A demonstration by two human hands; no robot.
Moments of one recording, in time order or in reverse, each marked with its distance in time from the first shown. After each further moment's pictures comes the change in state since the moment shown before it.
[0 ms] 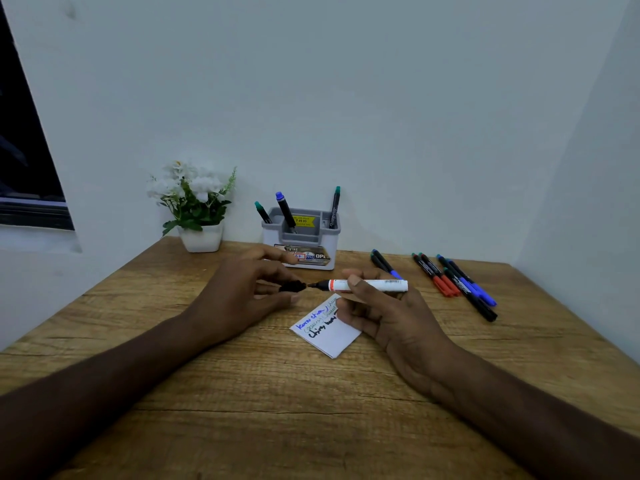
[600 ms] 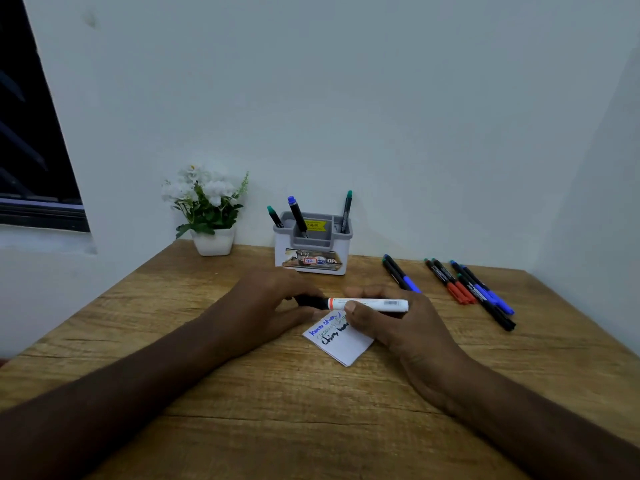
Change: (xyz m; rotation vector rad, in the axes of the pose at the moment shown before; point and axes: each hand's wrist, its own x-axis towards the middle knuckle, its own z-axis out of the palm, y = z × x) left_hand -0.003 0.014 -0.003 0.153 -0.097 0.202; right_hand -0.003 0.004 -0.005 -0.341 -0.032 -0.081
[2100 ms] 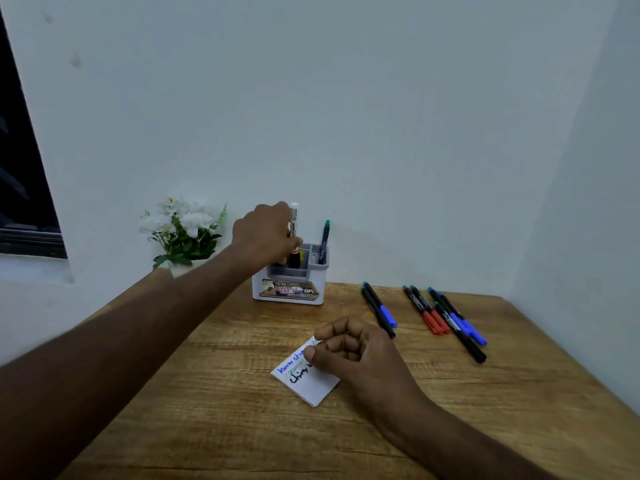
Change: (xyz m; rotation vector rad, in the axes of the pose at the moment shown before) left_hand 0.158 -0.053 -0.017 0.438 0.082 -0.602; right_hand 0.003 -0.002 0.004 -0.191 -0.042 -0.035
